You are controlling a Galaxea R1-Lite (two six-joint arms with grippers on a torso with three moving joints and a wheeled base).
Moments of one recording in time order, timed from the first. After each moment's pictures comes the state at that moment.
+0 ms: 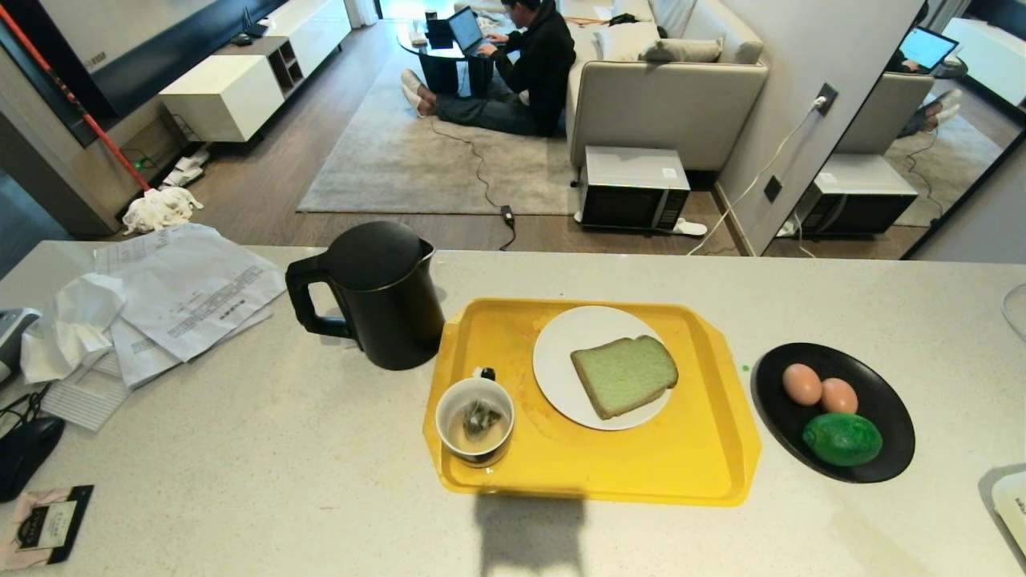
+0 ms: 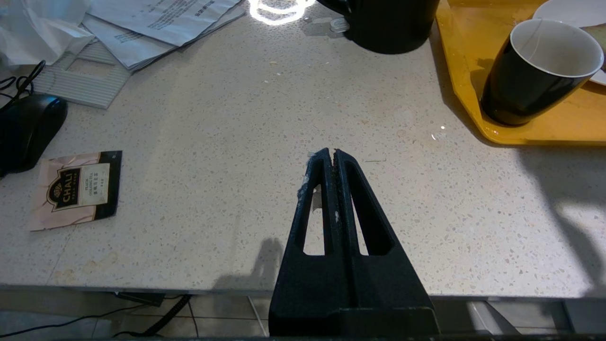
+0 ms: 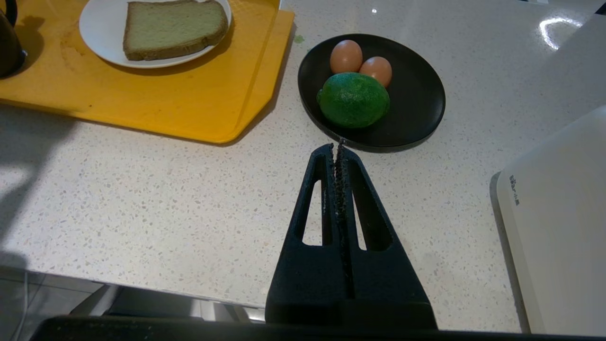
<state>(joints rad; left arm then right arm) 0.00 0.00 0.00 -0.01 0.00 0.00 0.00 0.00 0.00 0.00 0.03 -0.07</state>
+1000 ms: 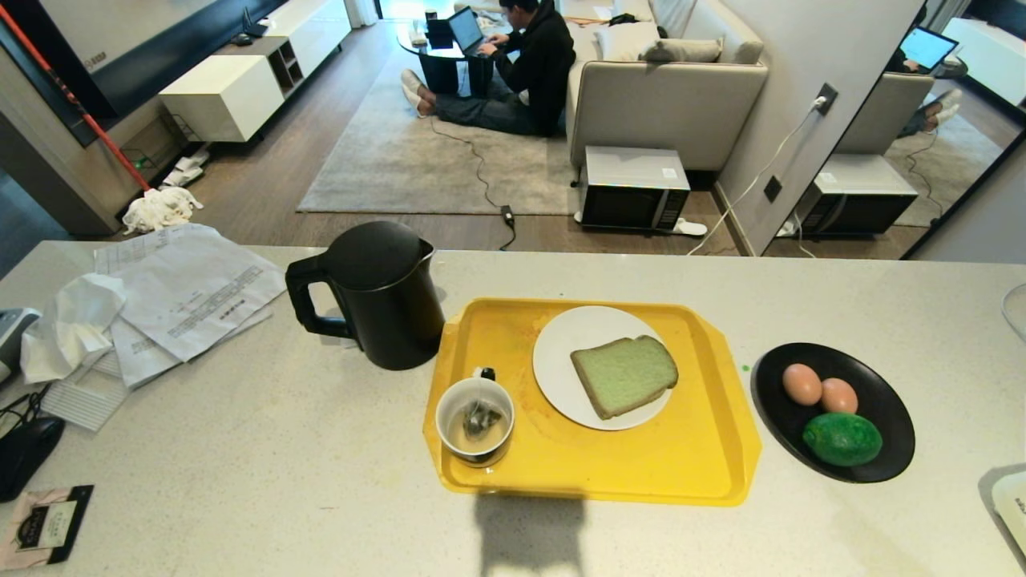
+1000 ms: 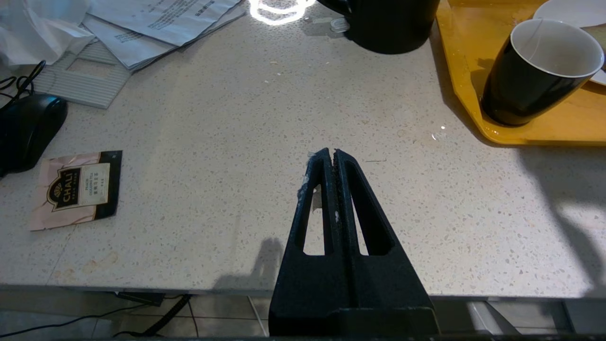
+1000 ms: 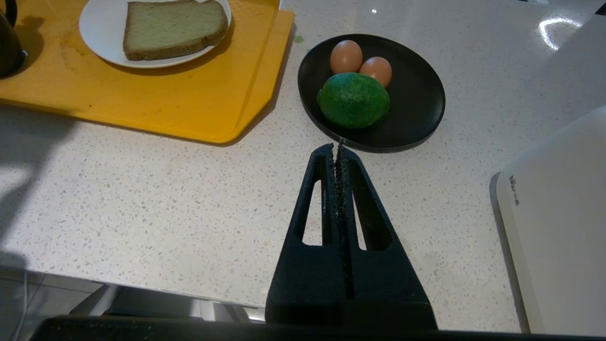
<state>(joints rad) 0.00 0.00 0.00 -0.01 0.00 0.00 0.00 0.00 0.00 0.00 0.03 -0.07</state>
